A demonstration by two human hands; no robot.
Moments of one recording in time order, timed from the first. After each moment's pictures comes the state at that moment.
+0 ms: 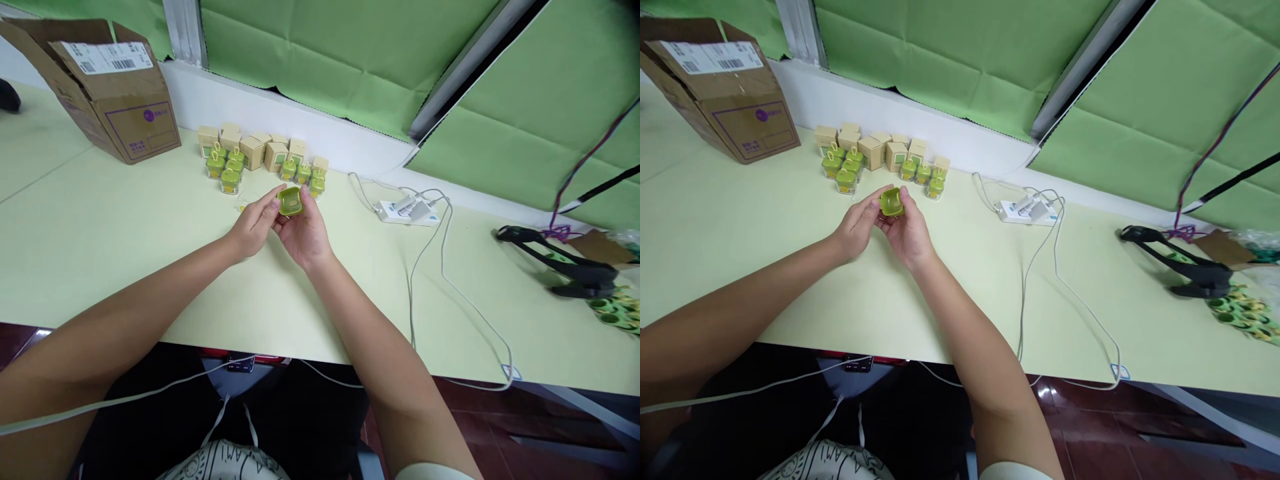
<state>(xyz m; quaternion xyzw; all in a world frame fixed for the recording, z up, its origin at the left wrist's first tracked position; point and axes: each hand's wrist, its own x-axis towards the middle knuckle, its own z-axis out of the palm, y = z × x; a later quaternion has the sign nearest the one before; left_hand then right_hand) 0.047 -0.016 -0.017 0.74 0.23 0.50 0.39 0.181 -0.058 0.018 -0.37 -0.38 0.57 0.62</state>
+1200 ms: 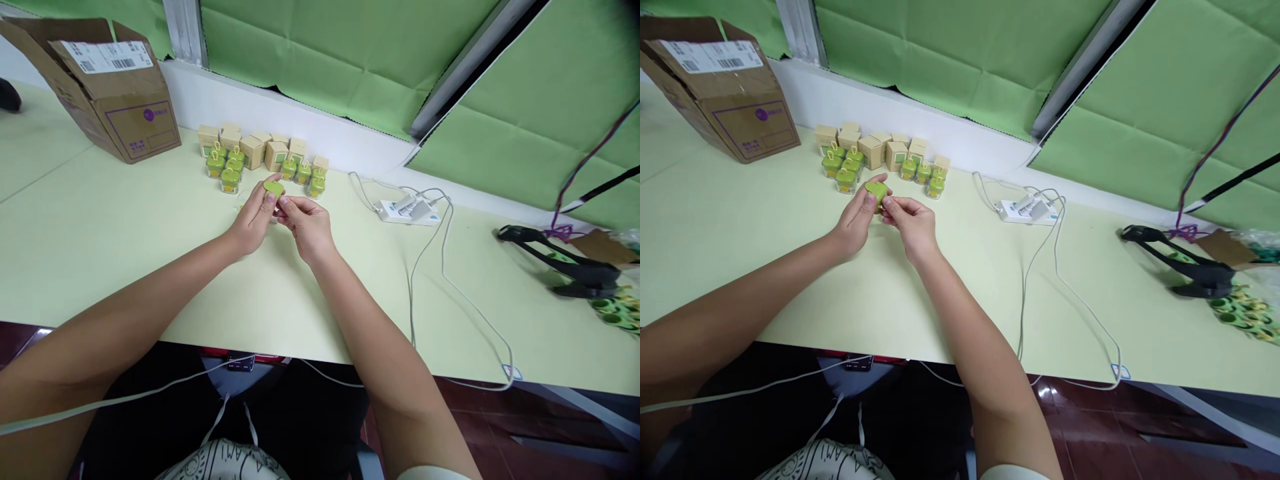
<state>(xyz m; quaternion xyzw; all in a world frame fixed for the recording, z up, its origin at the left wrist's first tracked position) 0.048 -0.011 -0.018 0.72 0.24 0.52 0.39 0.191 -0.051 0.010 -0.43 -0.40 0.50 0.64</state>
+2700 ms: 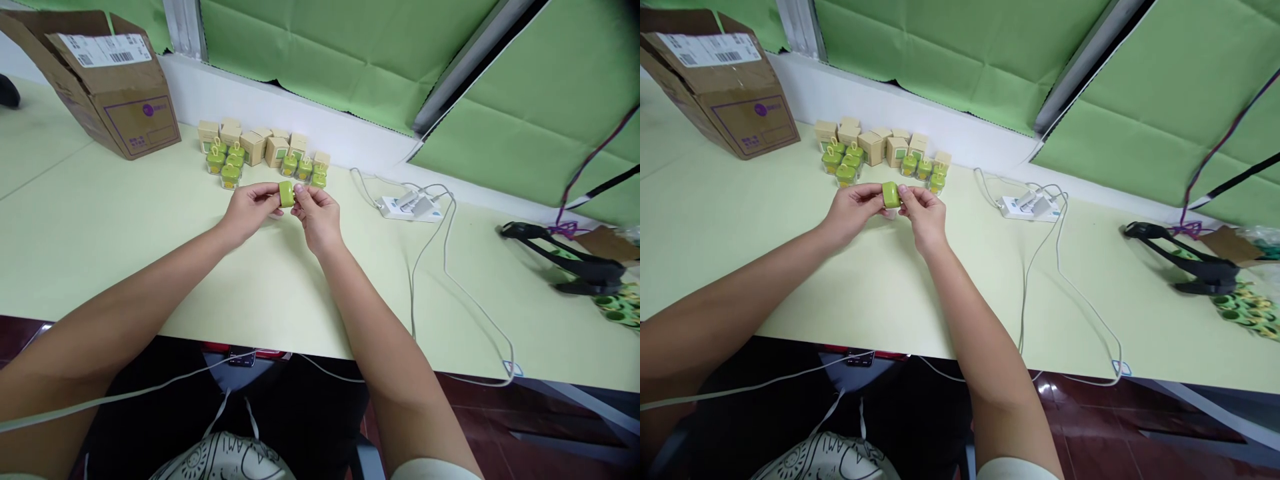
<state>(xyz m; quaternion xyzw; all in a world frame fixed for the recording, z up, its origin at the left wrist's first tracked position) 0.051 -0.008 -0.001 0.60 0.26 0.53 0.54 0.214 -0.034 0.002 -0.46 -0.44 0.43 0.65</state>
